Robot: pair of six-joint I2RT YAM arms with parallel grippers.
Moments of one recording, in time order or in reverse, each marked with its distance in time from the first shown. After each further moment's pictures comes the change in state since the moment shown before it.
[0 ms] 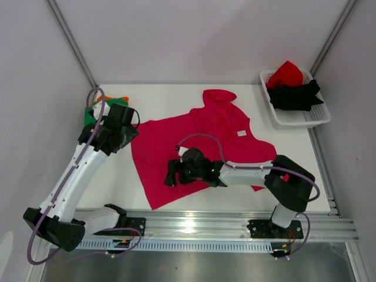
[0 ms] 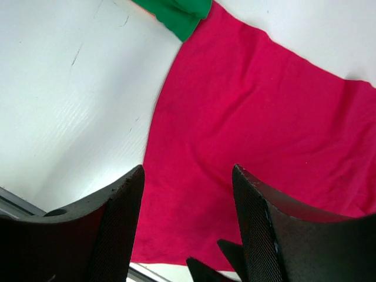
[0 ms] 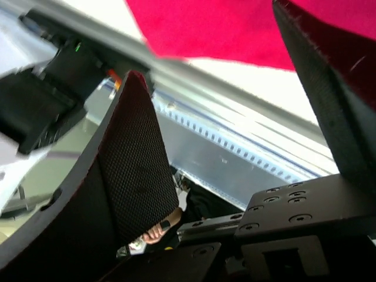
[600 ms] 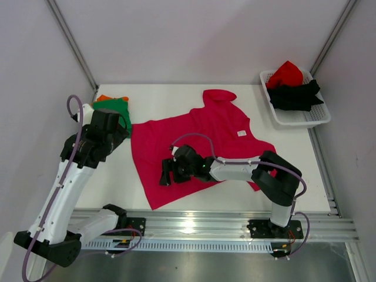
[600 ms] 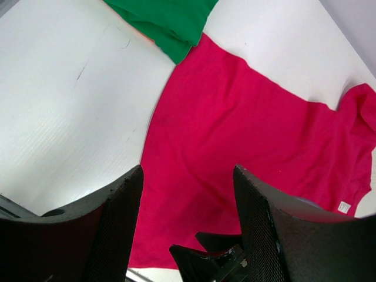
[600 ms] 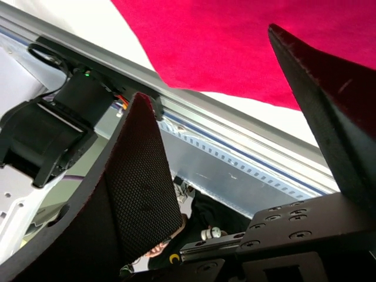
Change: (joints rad) left arm 0.031 -0.136 0.011 -0.017 -0.011 0.005; right arm -0.002 0.151 0.129 -0.055 -0.089 0.004
